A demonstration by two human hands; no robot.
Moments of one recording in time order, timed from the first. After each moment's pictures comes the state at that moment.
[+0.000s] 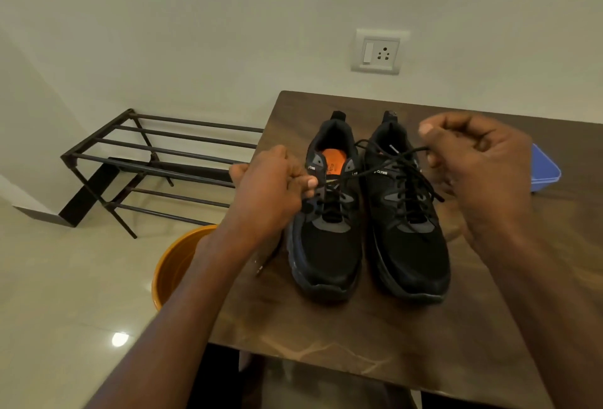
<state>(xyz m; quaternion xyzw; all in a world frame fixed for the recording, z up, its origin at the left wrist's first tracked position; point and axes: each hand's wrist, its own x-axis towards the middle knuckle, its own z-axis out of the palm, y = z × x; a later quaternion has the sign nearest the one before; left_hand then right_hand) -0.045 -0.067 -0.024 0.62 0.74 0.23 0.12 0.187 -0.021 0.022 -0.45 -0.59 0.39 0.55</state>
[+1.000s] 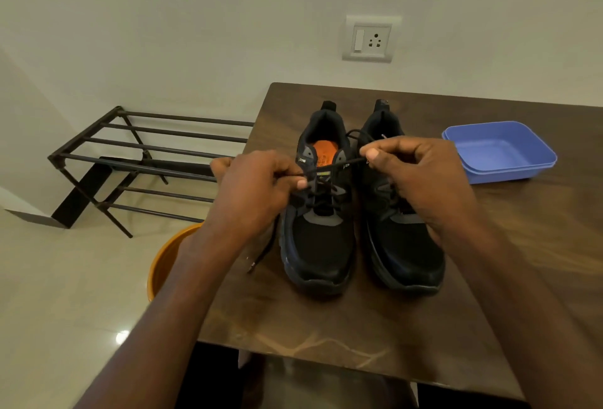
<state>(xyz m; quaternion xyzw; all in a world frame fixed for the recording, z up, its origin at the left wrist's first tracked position) -0.046 -0.072 -0.023 0.62 0.71 0.28 0.16 0.171 -0.015 -0.008 -0.49 -0.65 0.41 0.41</state>
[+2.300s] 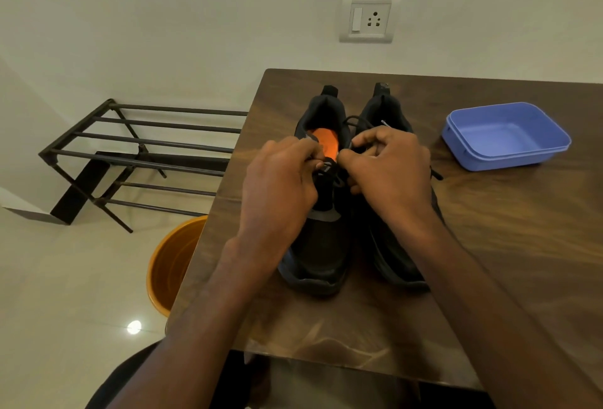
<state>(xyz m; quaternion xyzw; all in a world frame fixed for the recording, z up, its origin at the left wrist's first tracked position) -0.013 -0.055 -0.060 0.66 0.65 0.38 -0.01 0.133 -0.004 -0.042 -0.59 -0.63 0.32 0.40</state>
